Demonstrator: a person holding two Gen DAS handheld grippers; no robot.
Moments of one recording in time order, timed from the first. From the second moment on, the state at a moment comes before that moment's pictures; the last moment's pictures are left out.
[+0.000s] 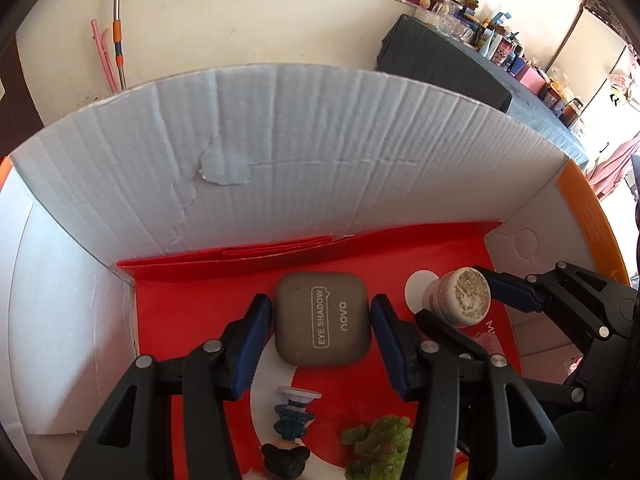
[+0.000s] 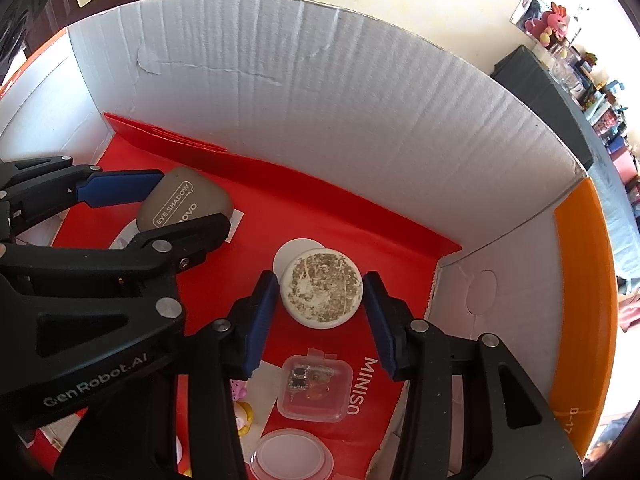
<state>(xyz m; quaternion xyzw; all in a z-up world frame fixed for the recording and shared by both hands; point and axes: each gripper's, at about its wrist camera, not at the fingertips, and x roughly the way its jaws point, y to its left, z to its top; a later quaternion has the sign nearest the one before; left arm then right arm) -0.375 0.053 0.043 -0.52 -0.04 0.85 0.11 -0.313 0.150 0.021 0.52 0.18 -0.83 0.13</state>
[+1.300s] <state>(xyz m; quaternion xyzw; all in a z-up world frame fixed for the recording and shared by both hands) -0.252 0.021 0.143 -0.34 -0.01 0.93 0.10 -0.232 0.191 0.121 0.38 0.12 -0.91 0.12</state>
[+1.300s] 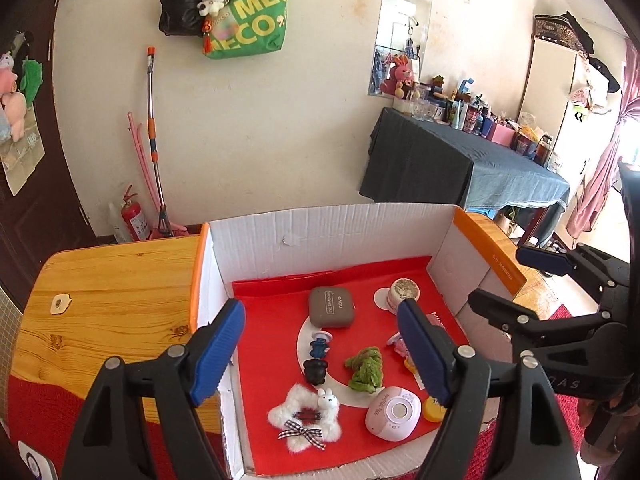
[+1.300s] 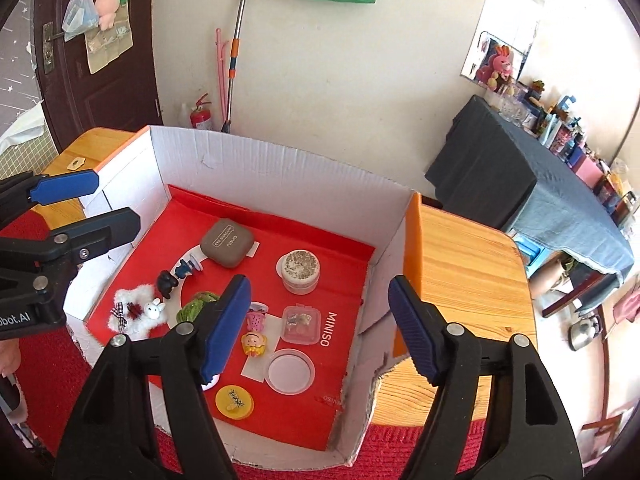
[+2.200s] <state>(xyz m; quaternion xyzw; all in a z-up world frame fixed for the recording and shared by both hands) -0.189 0.002 0.080 -0.29 -0.01 0.96 0.06 -0.181 0.214 0.079 0.28 0.04 -0.95 0.11</state>
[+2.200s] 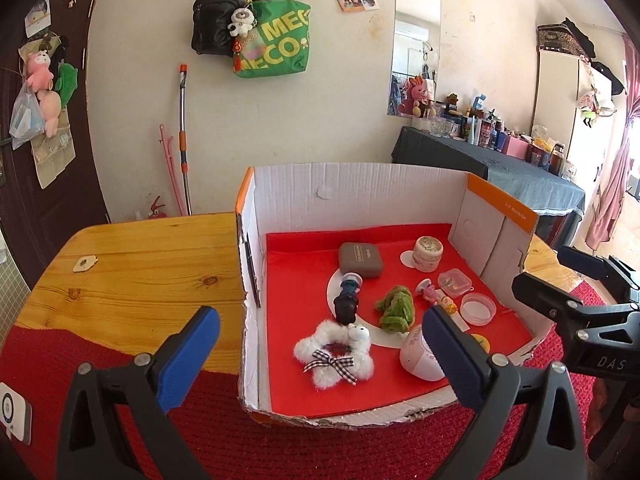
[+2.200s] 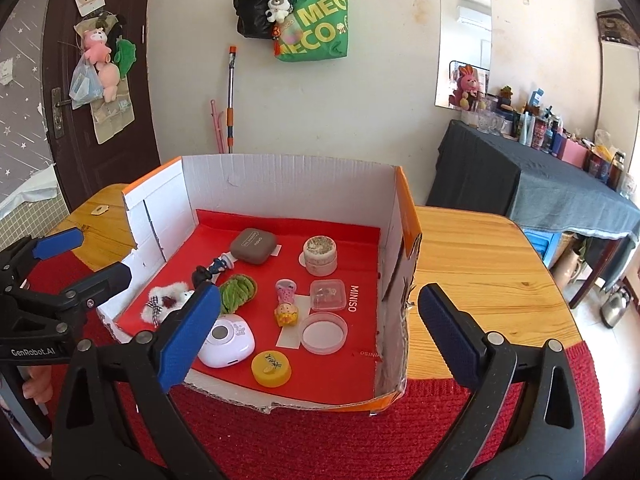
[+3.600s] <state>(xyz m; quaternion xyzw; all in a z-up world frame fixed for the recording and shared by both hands) -0.199 0.004 0.048 -0.31 0.00 0.95 0.03 -0.188 0.215 0.045 0.30 0.05 -0.95 0.06</state>
